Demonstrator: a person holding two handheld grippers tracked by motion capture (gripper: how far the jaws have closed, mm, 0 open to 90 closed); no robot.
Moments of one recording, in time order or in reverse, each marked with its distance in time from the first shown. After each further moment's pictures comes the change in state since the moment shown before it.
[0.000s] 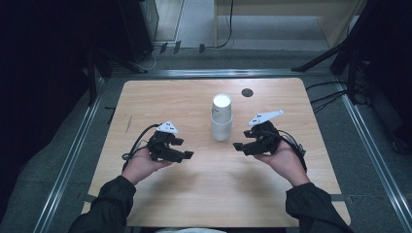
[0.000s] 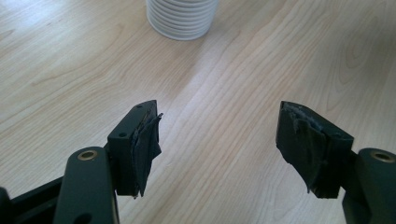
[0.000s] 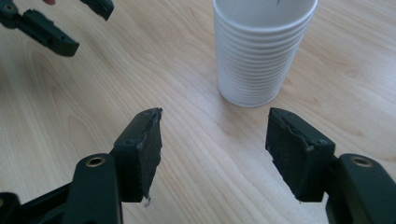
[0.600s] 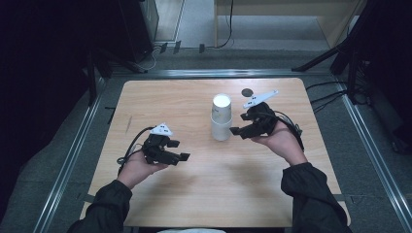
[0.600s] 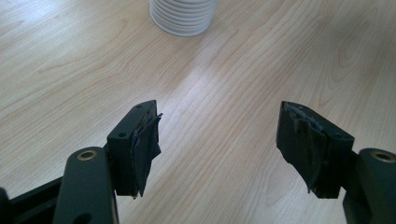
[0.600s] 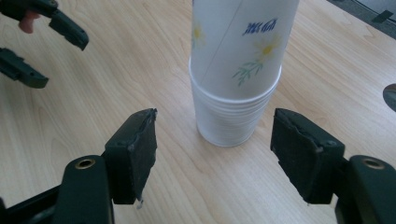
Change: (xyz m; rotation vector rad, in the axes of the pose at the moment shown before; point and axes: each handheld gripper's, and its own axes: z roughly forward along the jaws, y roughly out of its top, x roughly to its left) left arm 0.000 -0.013 -0.013 -0.028 0.002 -0.033; right arm -0.019 0.046 -0.001 -0.006 -0.001 -0.083
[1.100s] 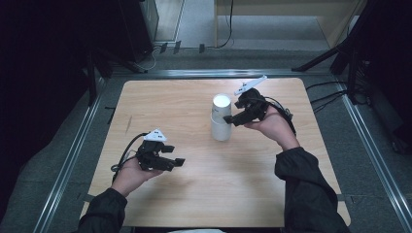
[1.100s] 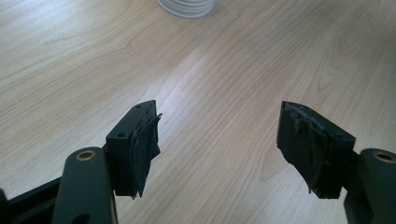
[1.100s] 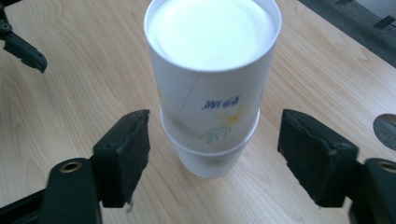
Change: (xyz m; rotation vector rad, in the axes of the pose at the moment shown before) left arm -0.005 -0.018 -0.010 0.005 0.016 -0.029; right arm -0.020 0.034 0.021 0.020 0.004 -0.029
